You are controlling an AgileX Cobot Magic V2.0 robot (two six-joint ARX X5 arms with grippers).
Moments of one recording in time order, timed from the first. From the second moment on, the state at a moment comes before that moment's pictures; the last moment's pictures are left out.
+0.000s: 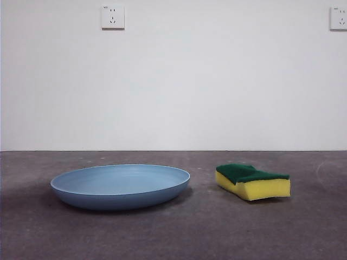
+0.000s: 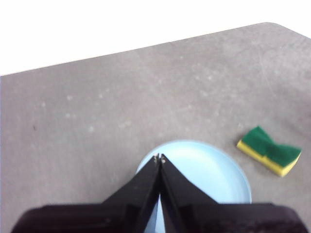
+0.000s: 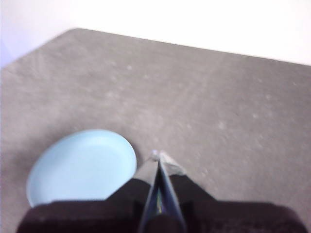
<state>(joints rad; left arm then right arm) -0.46 0.61 0.74 -0.47 -0.05 -0.03 0.57 0.80 0.85 -0.41 0.08 0.04</state>
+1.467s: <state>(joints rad) -0.20 0.32 0.33 -0.07 0.05 0.03 0.58 0.72 0.65 -0.34 0.08 0.03</state>
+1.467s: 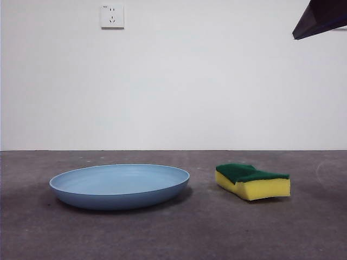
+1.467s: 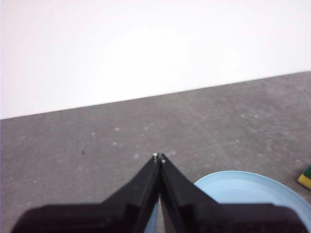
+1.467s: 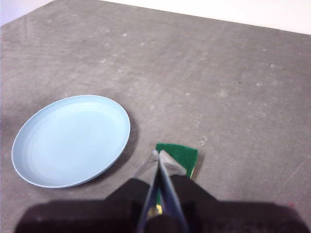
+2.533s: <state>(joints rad) -0.01 0.00 0.02 -0.18 0.06 -0.01 0.58 0.72 0.65 -0.34 0.08 0.03</state>
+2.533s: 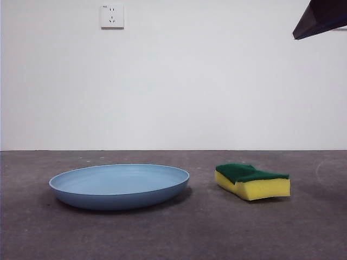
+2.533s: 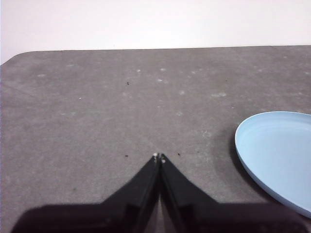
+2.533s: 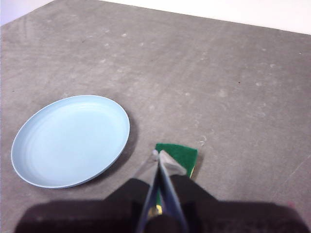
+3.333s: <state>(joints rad) -0.01 0.00 0.02 -0.18 0.06 -0.01 0.53 0.62 0.65 -0.39 0.10 0.01</state>
